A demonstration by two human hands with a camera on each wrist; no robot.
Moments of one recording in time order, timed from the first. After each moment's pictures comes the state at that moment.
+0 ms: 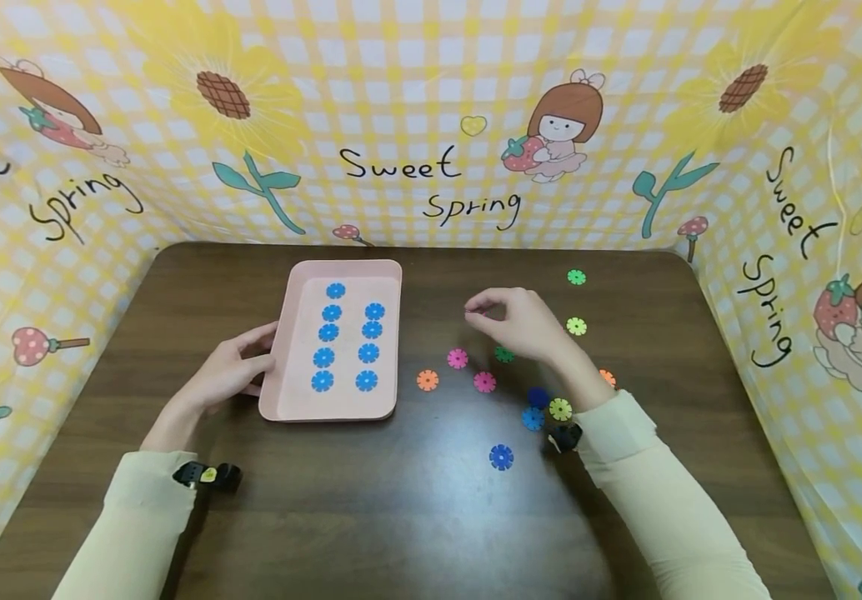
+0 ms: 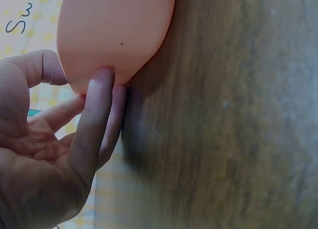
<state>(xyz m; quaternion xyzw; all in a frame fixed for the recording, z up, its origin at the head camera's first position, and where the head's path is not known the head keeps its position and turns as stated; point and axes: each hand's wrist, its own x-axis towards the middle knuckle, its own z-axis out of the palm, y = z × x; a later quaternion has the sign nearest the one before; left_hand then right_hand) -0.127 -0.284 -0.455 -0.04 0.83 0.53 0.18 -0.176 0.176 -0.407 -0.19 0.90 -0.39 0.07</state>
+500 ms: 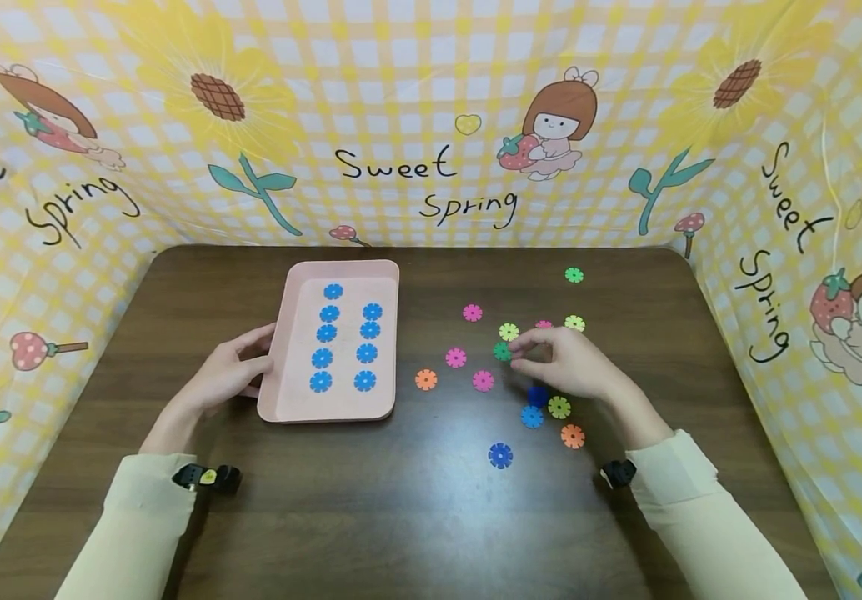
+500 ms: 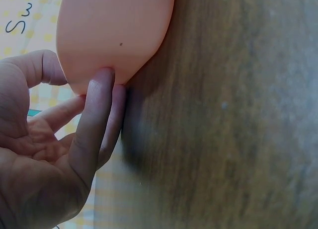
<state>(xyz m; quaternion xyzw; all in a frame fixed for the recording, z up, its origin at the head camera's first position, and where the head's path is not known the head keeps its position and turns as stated) -0.128 -0.284 -0.456 -0.03 0.83 0.52 0.18 -0.138 0.242 -0.431 -0.21 0.89 -0.37 0.14</state>
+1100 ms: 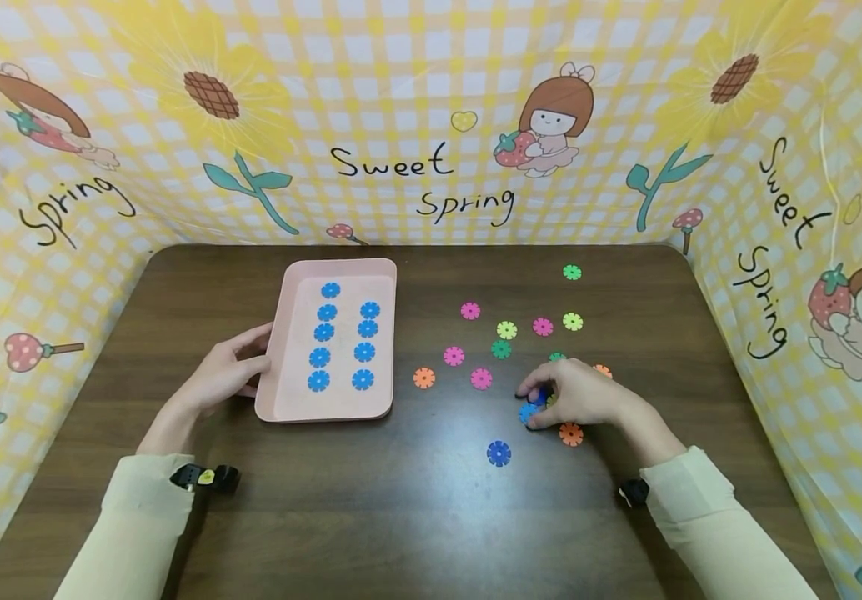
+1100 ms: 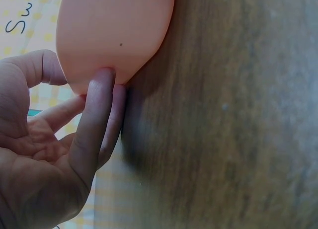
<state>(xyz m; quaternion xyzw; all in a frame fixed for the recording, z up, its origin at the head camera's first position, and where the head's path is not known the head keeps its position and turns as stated) -0.129 -0.283 -0.457 -0.03 0.82 0.53 0.18 -0.116 0.265 -0.460 -0.25 0.87 -0.34 0.24</state>
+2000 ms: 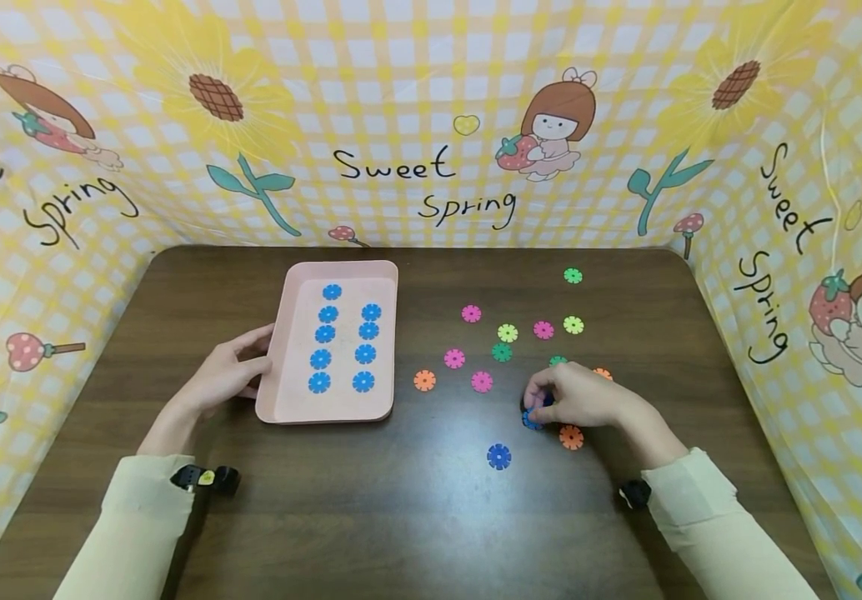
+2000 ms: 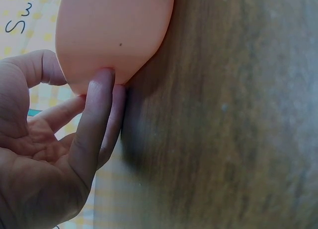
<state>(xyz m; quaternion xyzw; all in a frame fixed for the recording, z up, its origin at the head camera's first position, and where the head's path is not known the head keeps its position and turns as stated) -0.128 -0.283 -0.458 -0.03 0.82 0.54 0.18 -0.117 0.262 -0.451 -0.28 0.86 -0.34 0.27</state>
